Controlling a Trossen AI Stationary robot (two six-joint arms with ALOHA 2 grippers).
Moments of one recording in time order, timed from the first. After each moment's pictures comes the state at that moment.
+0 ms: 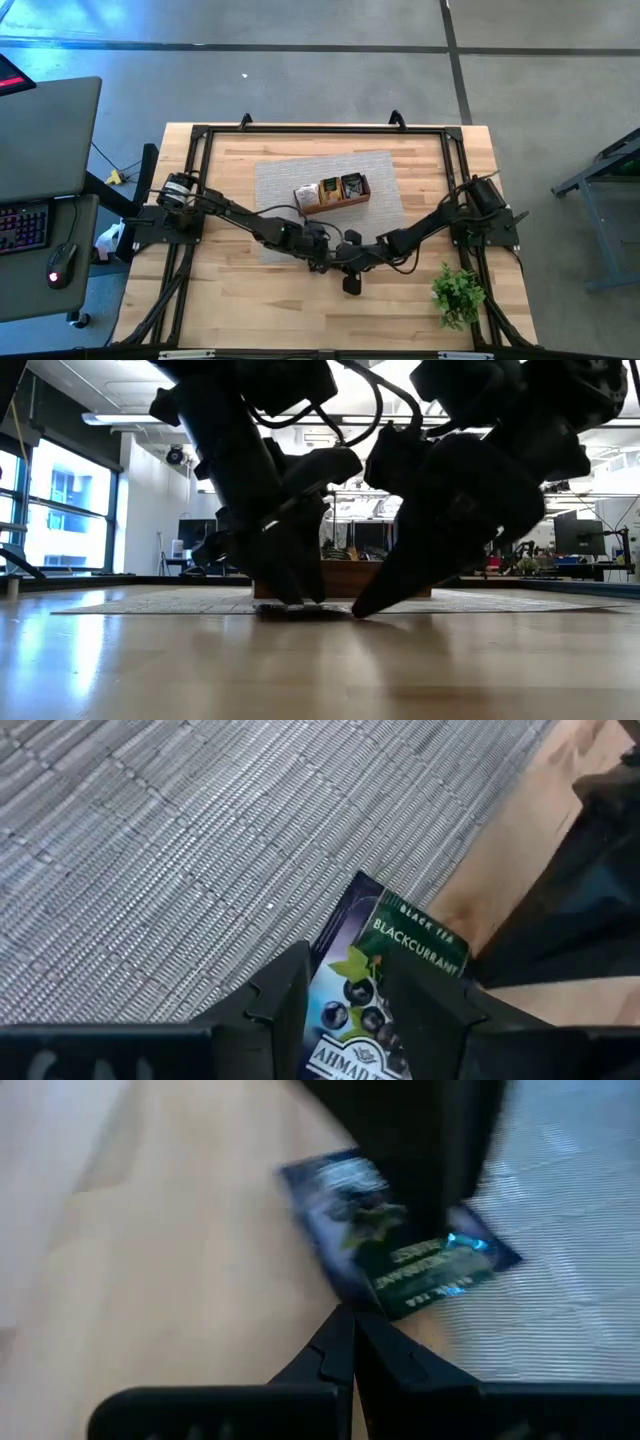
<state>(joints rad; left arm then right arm) -0.25 1.94 1.17 -0.28 -0.19 -1.09 0.33 1.93 0.84 0.39 0.16 0.44</state>
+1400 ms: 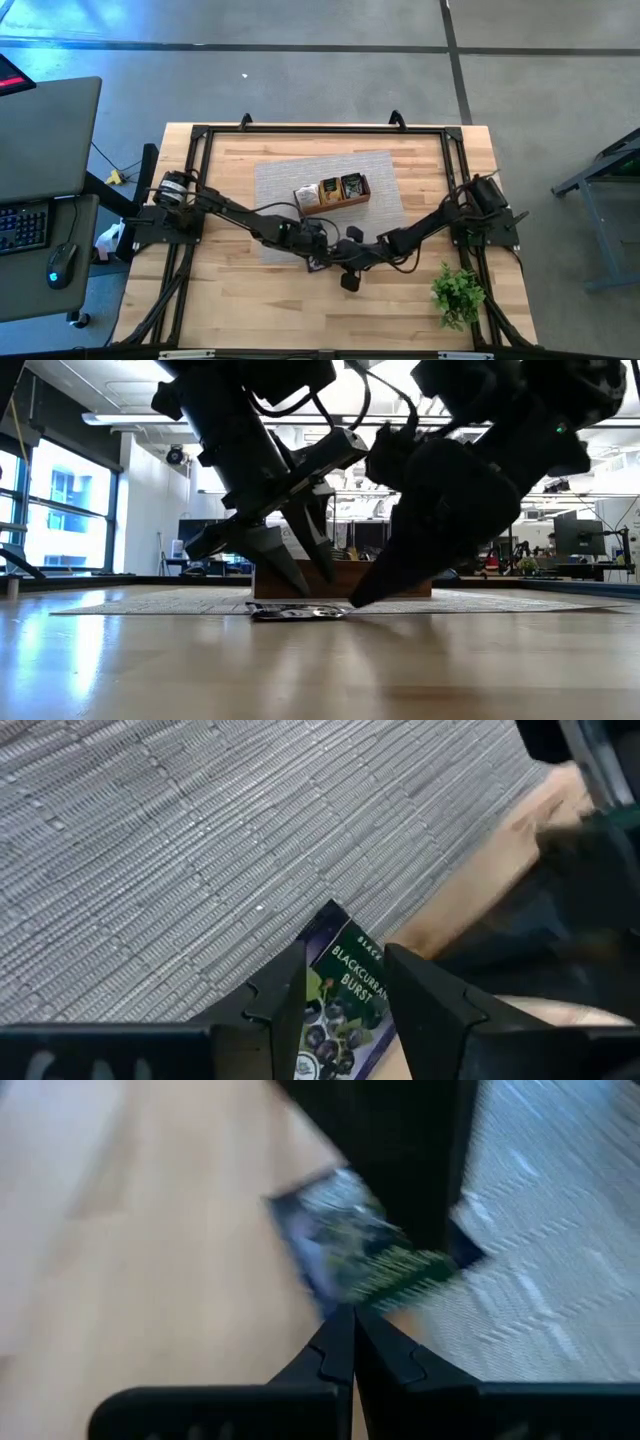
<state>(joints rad) -0.25 1.90 1.17 -0.24 -0.19 -1.29 0.34 1.91 0.83 0.38 0.23 0.46</state>
